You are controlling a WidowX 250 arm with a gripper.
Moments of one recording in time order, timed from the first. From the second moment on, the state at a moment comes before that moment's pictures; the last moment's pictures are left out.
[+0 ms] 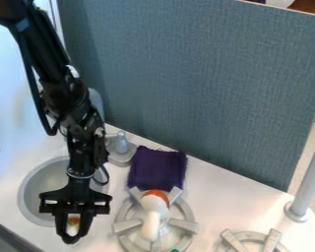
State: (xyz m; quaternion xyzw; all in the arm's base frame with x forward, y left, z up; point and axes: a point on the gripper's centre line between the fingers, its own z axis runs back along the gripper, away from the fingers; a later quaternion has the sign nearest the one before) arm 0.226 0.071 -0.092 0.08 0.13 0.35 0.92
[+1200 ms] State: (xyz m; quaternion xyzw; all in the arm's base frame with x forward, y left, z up) arm 0.240 0.013 -0.033 0.07 0.06 0.28 0.96
